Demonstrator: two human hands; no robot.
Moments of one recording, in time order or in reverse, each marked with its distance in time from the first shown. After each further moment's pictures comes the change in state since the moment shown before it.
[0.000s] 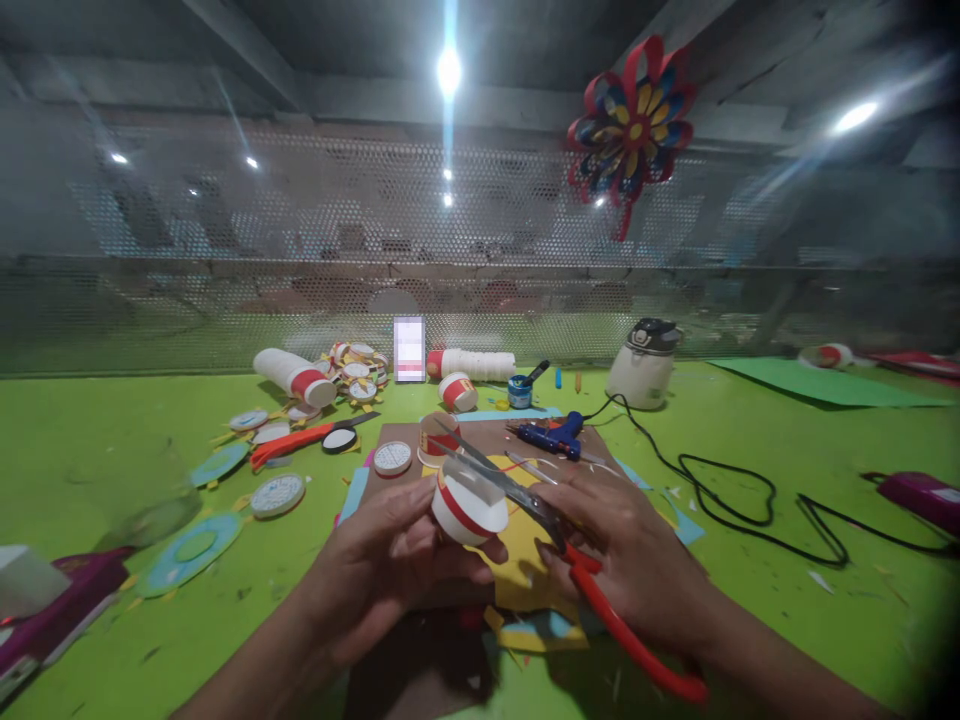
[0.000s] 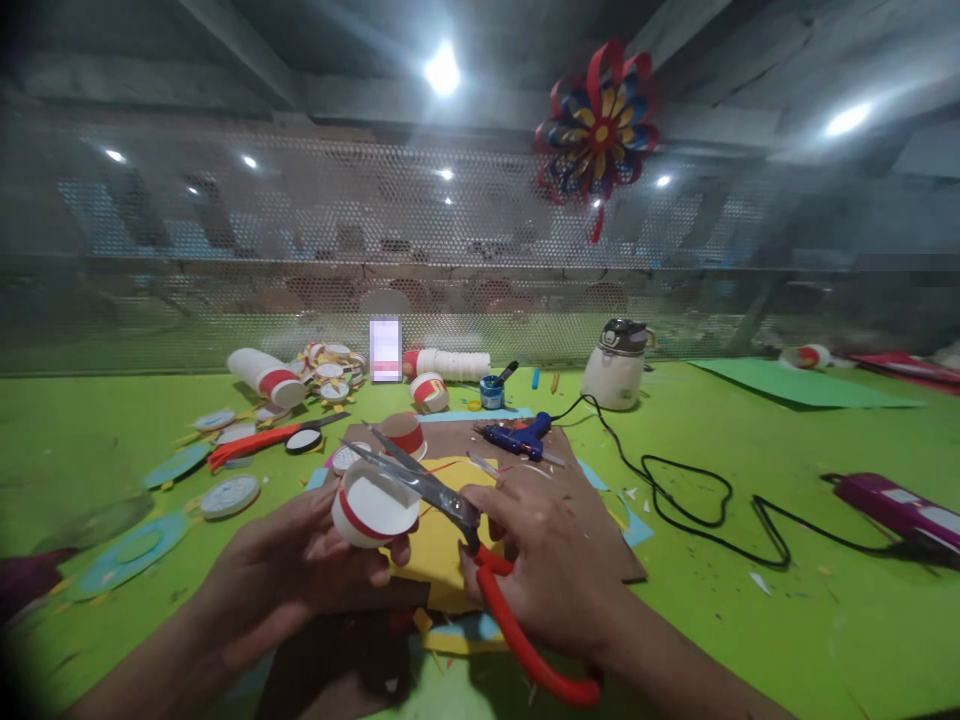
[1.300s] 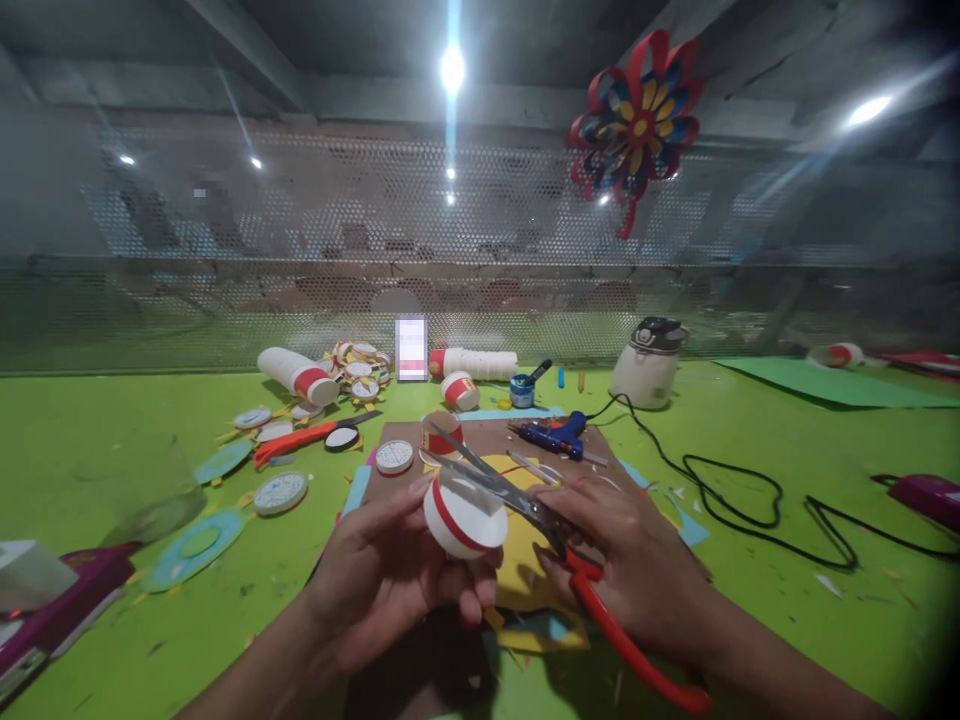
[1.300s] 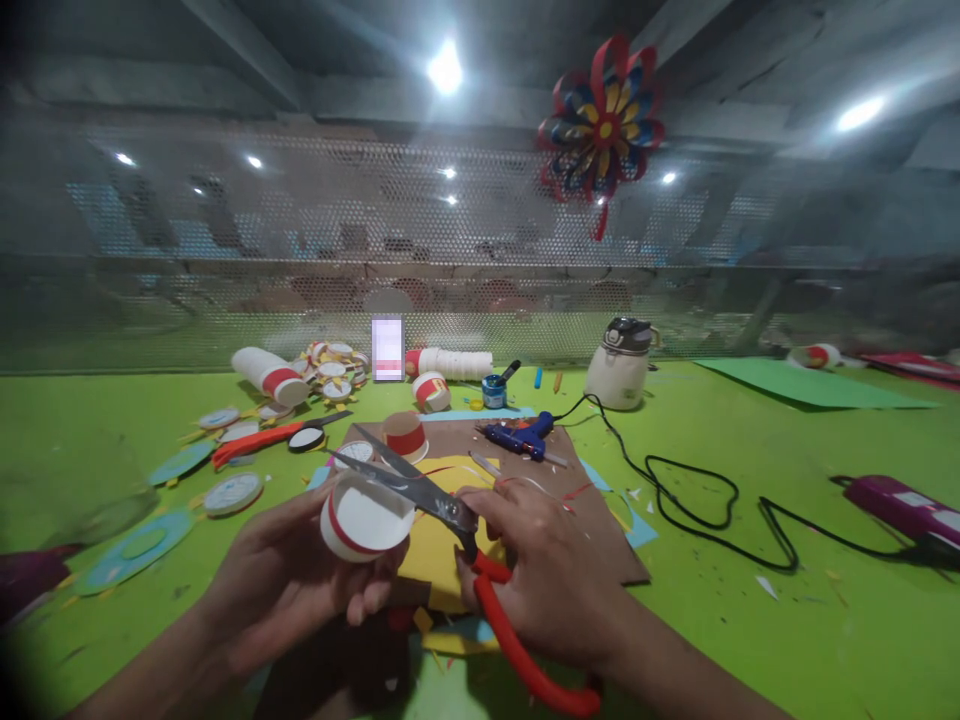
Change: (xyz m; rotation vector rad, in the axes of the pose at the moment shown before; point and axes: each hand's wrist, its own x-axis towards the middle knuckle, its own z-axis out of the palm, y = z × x) left_hand 0.004 -0.006 0.001 -0.086 -0.137 -0.071; right_hand -0.002 0.000 0.002 -0.030 0.023 -0.003
